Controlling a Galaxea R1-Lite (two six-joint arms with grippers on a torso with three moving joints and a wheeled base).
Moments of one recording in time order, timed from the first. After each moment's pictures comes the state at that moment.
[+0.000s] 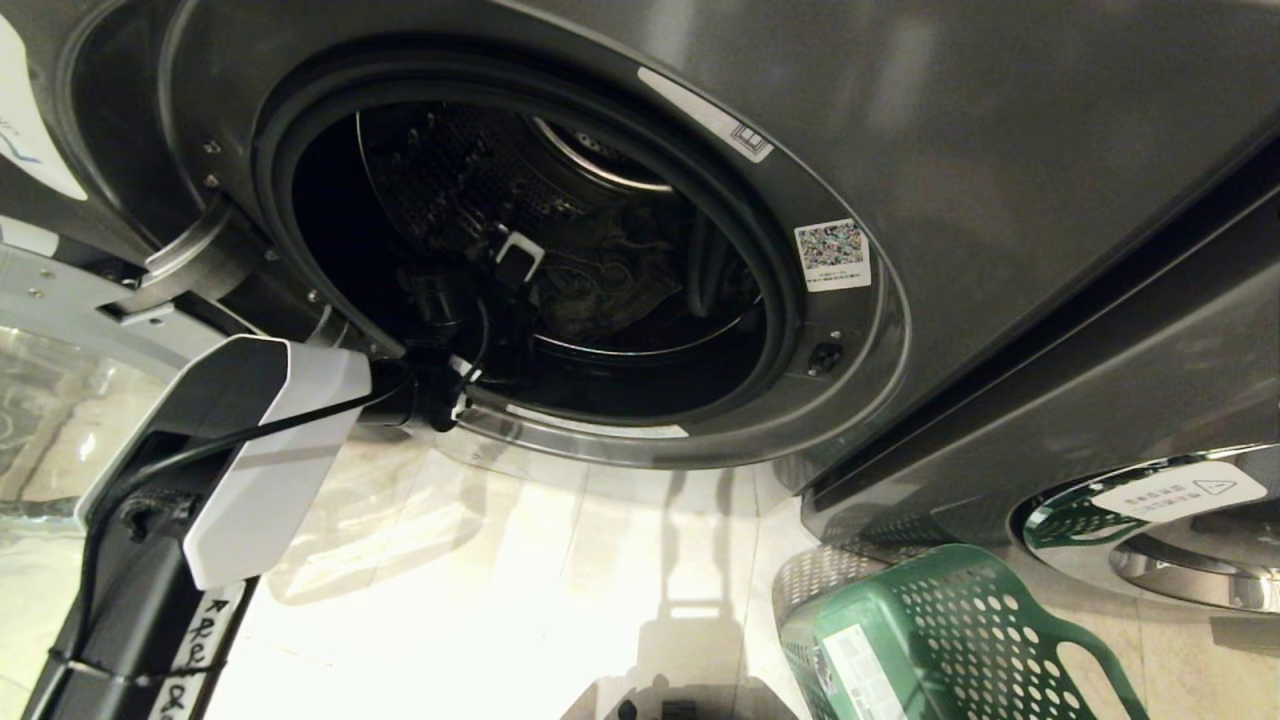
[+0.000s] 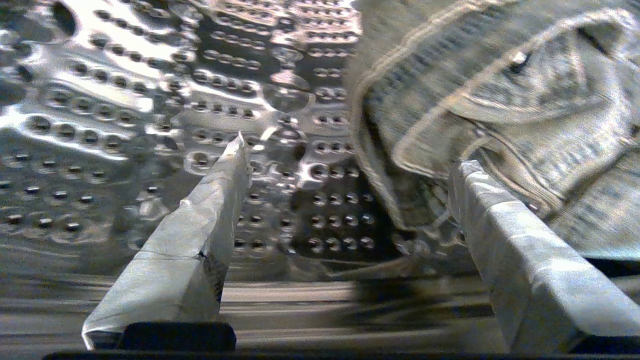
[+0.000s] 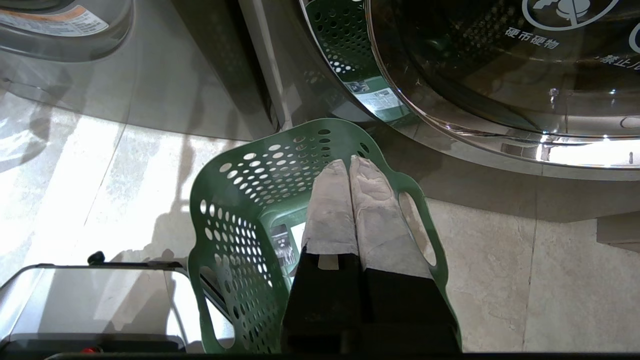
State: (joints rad) left arm -0.24 2.50 -1.92 -0.78 0.20 0.72; right arm 0.00 0.00 0.00 0.00 0.00 0.01
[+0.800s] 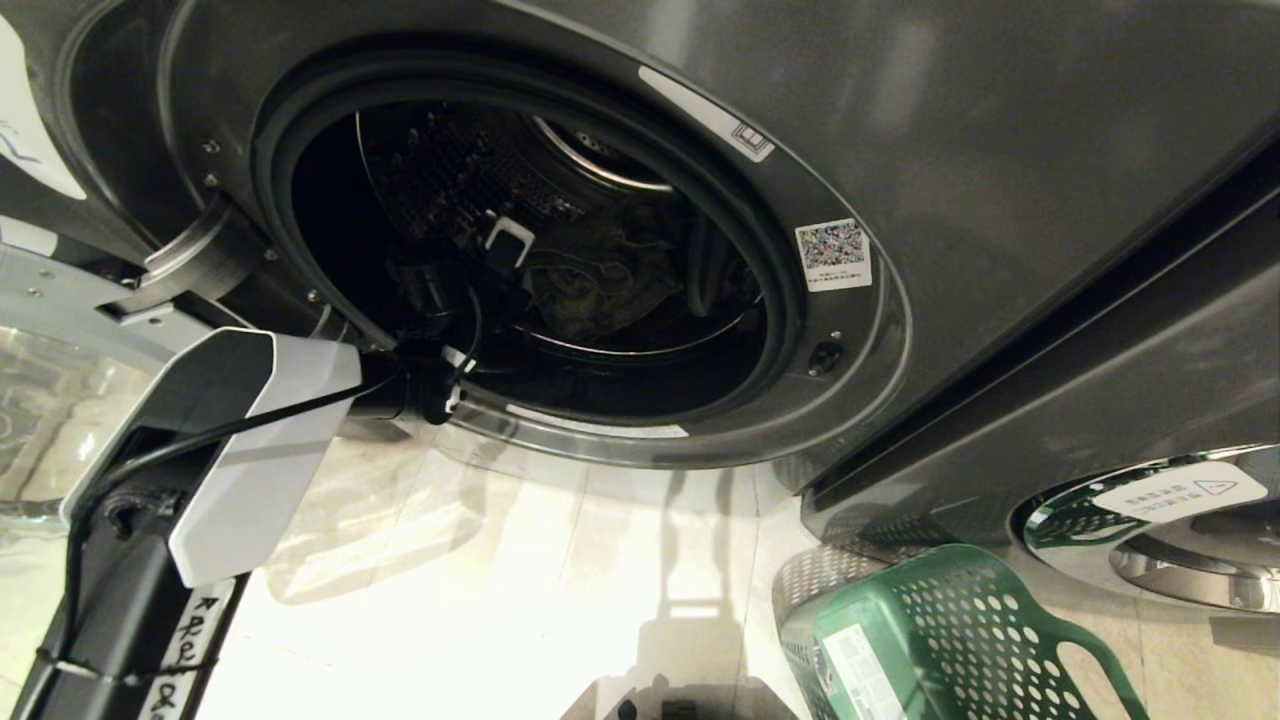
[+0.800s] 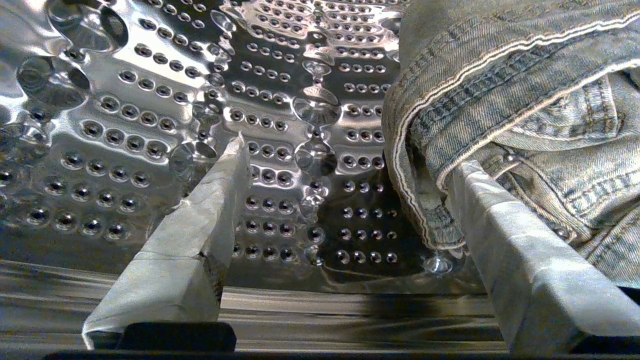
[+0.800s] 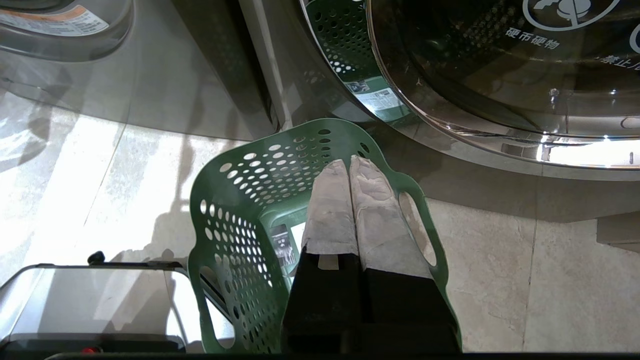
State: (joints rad) left arm -0.23 2.48 -1.93 -0.80 0.21 0.70; right arm 0.00 0.00 0.00 0.00 0.00 0.01
